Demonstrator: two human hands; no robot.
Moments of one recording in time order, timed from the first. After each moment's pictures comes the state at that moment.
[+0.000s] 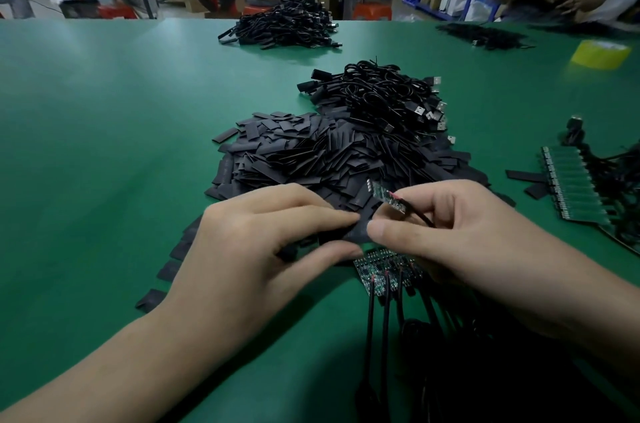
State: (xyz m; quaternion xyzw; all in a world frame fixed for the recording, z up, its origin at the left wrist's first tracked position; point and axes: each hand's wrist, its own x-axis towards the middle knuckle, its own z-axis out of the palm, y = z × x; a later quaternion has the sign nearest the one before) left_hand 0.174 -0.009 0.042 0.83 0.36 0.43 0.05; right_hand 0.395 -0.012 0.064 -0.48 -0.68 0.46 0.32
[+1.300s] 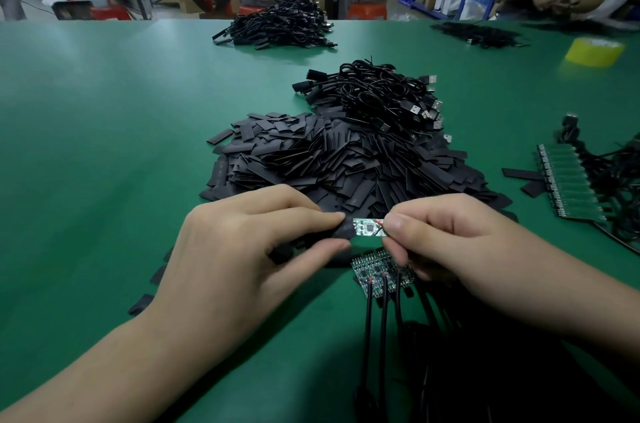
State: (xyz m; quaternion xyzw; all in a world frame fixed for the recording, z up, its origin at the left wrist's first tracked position) left_hand 0.170 -0.014 0.046 0.83 0.38 0.40 0.07; right_hand 0.402 -0.012 0.062 -0.49 -0.74 0.41 0.23
